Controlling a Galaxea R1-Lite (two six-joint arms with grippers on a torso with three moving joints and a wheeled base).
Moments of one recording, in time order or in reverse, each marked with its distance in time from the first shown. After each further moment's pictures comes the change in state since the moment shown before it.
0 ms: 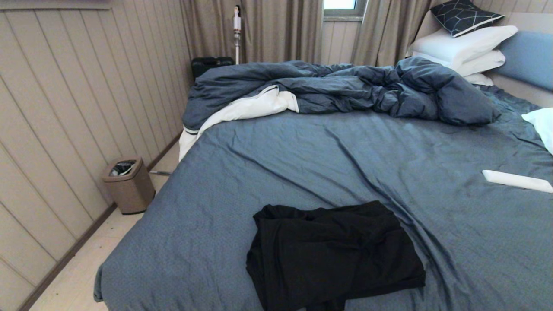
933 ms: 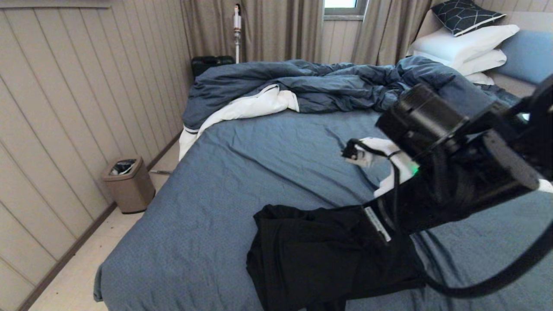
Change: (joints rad) left arm 0.000 0.000 0.000 0.000 0.003 -0.001; right arm 0.659 1.031 -0.915 0.711 -0.009 0.220
